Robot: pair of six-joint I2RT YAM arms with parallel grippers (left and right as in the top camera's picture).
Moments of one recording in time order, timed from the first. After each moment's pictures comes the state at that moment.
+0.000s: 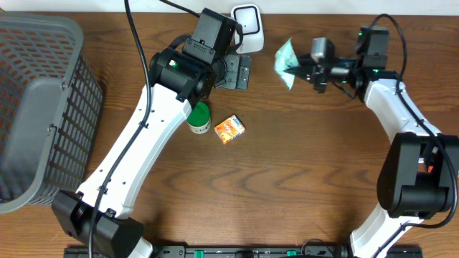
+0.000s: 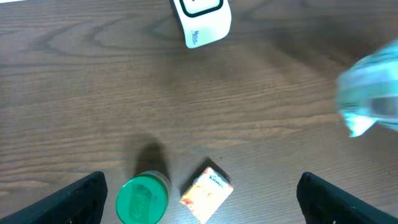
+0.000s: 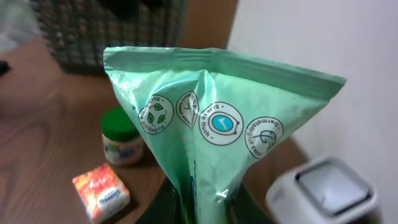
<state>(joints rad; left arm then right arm) -0.50 1.72 1.81 -0.99 -0.09 -0.27 -0.05 1.92 1.36 -0.11 -1.41 -0.90</state>
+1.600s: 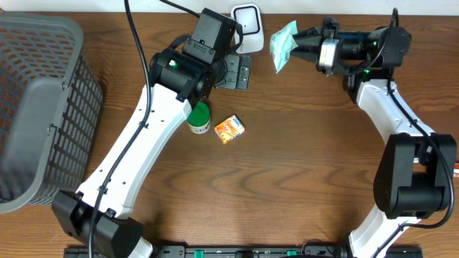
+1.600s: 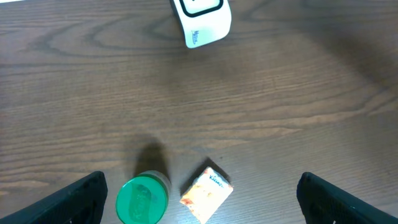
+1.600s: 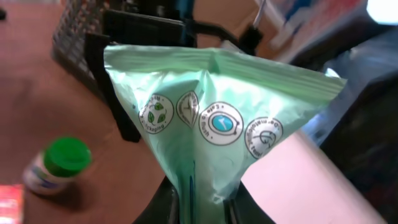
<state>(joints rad) -0.50 1.72 1.81 -0.99 -0.09 -0.27 0.01 1.92 1.35 1.10 -1.55 -0.27</state>
